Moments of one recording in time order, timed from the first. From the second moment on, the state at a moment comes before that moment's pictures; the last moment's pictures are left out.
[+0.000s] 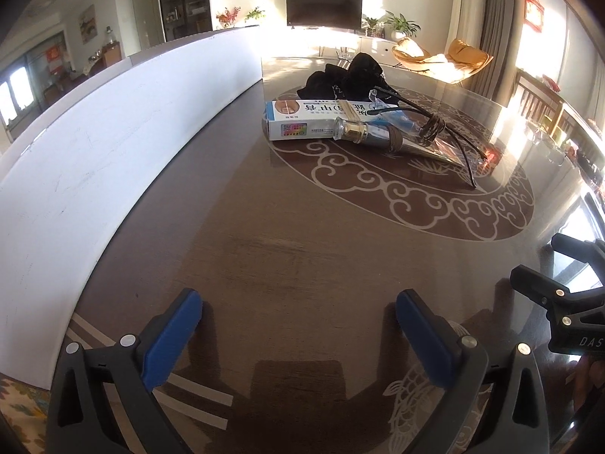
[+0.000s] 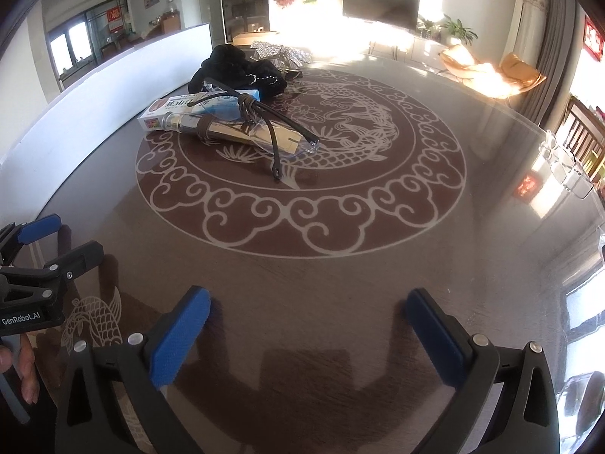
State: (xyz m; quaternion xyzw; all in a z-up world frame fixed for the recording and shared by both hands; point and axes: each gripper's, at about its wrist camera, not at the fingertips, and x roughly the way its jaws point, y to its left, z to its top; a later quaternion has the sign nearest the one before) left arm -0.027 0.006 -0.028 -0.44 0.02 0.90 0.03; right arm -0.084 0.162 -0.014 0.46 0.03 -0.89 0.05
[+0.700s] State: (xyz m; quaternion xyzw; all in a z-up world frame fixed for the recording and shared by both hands) left arm -0.026 0.006 -0.026 -0.44 0.02 0.90 0.03; right arm -0.084 0.162 -0.014 0.46 0.03 -0.89 0.05
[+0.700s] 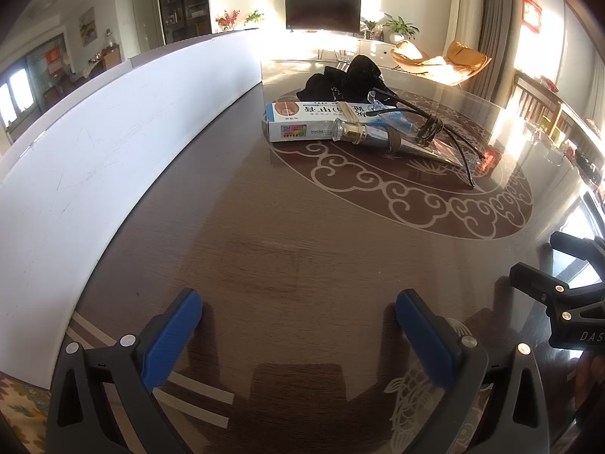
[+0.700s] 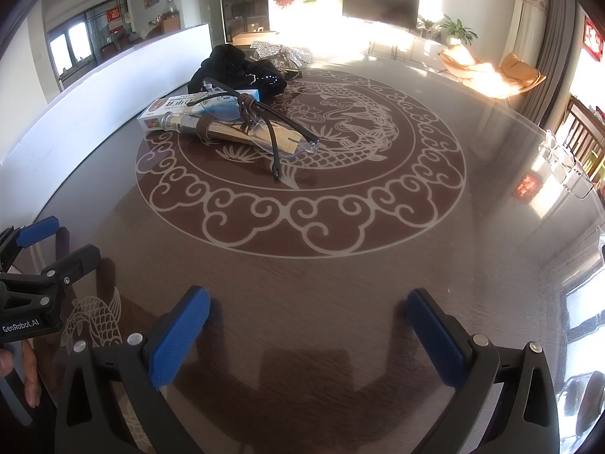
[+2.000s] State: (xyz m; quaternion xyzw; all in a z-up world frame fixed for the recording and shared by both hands) left arm -0.024 0.004 -0.026 -0.43 0.02 0.90 0.03; right arm -0.084 0.162 -0.014 0.46 0.03 -0.89 0.05
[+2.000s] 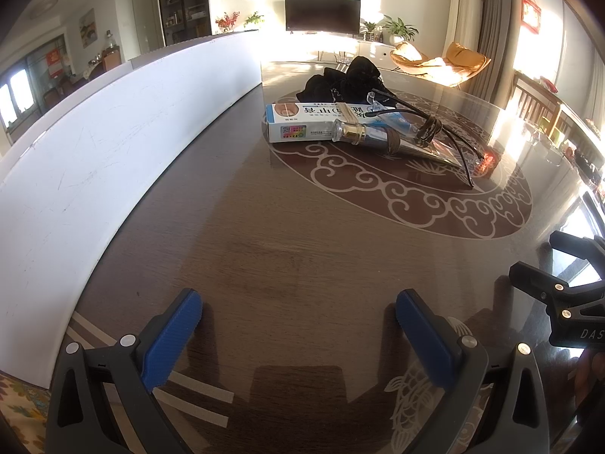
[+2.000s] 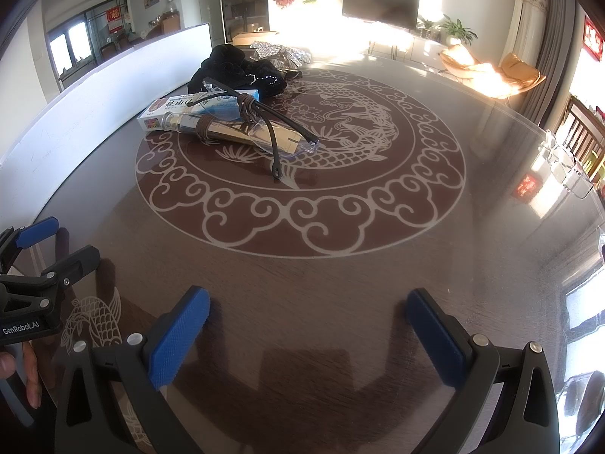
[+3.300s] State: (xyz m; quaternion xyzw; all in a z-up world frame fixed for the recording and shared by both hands) left arm -0.023 0.005 -0.025 -0.43 0.02 0.90 0.03; right arm -0.084 0.162 -0.014 0.46 0.03 -0.89 0.05
